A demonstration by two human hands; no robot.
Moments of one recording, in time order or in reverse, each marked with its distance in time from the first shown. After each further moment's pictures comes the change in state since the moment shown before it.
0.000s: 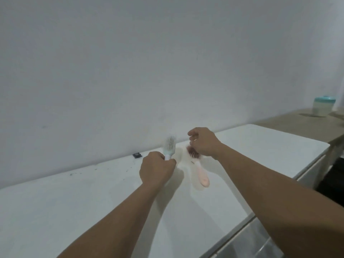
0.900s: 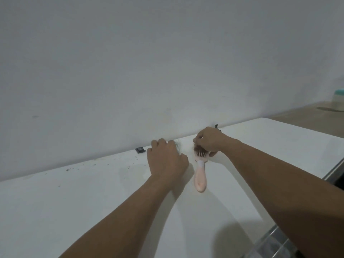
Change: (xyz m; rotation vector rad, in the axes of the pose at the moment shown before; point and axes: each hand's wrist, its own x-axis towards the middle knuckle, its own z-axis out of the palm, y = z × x) left_hand 0.027 0.001 0.026 0.530 0.053 0.244; right_hand 0.036 0.015 0.015 -0.279 -0.265 0.104
